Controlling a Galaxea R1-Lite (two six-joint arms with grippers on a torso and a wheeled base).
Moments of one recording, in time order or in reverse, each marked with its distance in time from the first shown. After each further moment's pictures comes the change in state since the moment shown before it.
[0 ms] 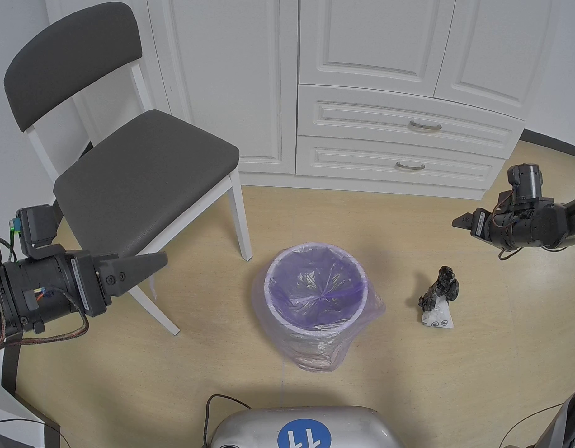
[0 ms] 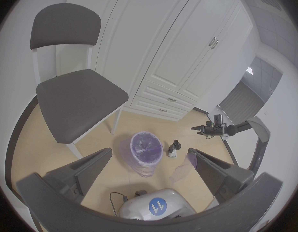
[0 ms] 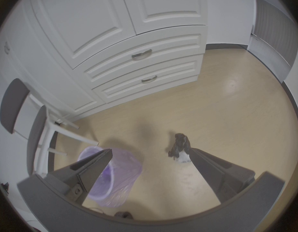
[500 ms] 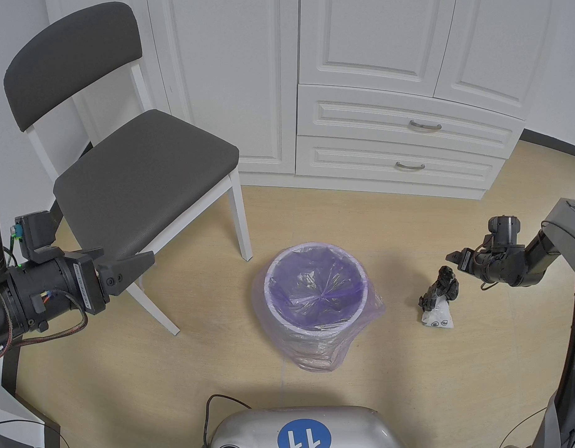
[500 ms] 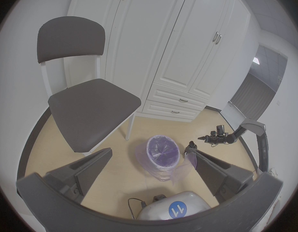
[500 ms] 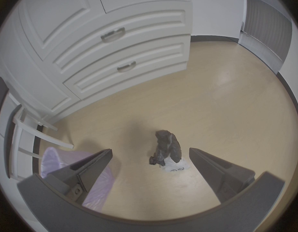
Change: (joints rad) left arm 0.056 0.015 0.066 -0.096 0.079 0.112; right arm -0.100 0.406 -0.017 -0.360 0.000 -0.018
